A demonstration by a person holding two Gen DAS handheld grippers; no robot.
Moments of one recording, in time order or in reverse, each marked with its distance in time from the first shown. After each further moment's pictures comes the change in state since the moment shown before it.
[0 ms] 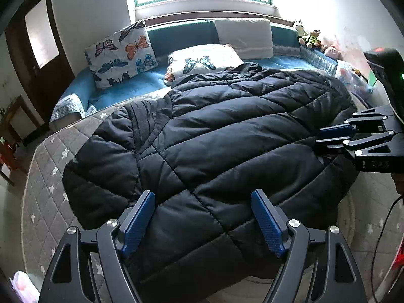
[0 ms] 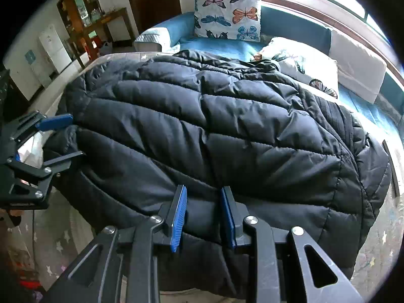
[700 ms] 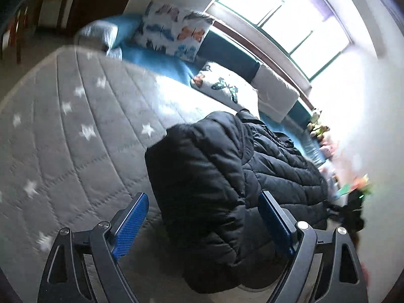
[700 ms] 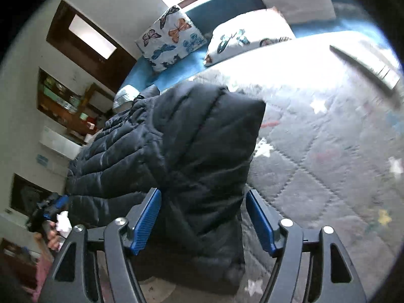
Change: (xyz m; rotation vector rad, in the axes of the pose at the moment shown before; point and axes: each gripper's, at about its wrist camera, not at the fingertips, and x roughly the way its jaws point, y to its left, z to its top) left arm -0.022 0.173 -0.051 -0.642 -0.082 -0.288; right arm -0.014 -0.194 -0.057 0.541 -0.112 0.280
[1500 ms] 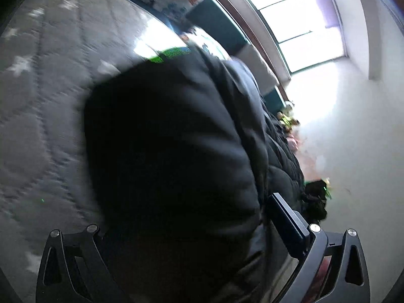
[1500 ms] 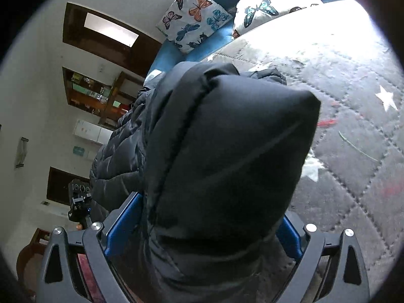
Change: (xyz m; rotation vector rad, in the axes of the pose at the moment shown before) left arm 0.097 0.028 -0.007 -0.137 0.206 -0.260; right arm 0.040 -0.014 0.022 0.009 0.143 0.225
